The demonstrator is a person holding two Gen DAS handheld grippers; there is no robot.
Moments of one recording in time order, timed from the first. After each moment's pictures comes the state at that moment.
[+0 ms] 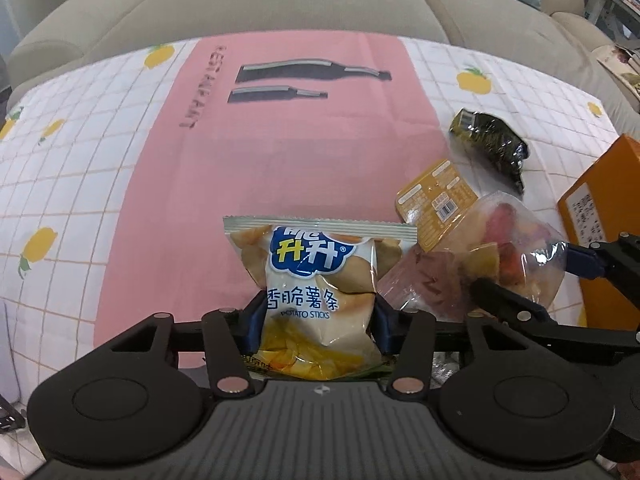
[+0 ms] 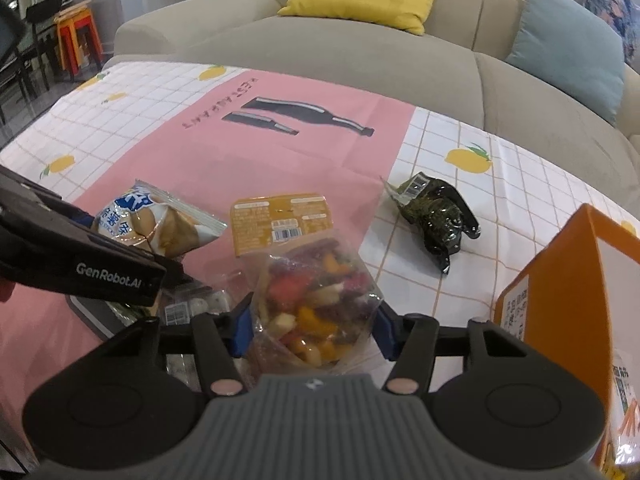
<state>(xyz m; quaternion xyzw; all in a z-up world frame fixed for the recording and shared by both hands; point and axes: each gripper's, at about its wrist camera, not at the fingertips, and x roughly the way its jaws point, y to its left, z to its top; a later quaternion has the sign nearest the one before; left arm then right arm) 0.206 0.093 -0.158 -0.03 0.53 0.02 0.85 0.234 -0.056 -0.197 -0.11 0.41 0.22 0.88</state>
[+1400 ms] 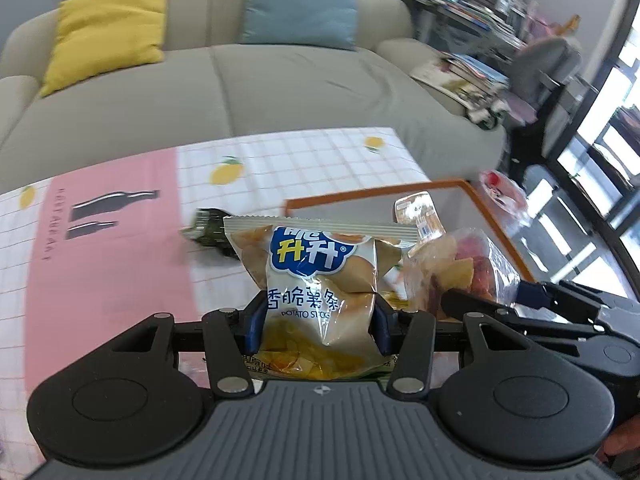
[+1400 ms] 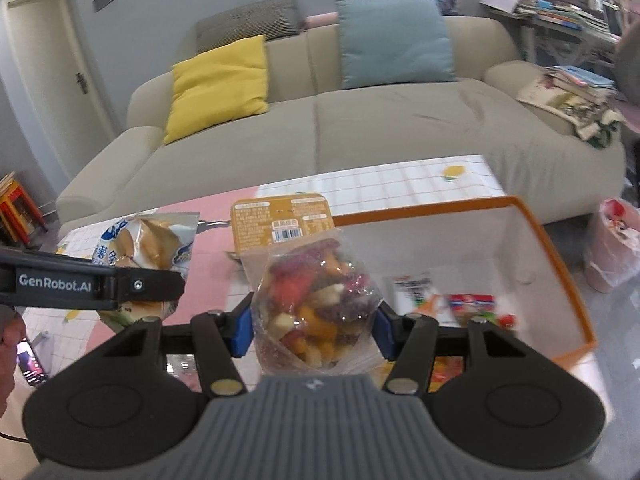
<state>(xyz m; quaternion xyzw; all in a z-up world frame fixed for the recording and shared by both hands) 0.160 -0.080 -0.014 -0.01 0.45 -0.18 0.87 0.121 -0.284 -0.060 0.09 0.37 0.08 0.92</state>
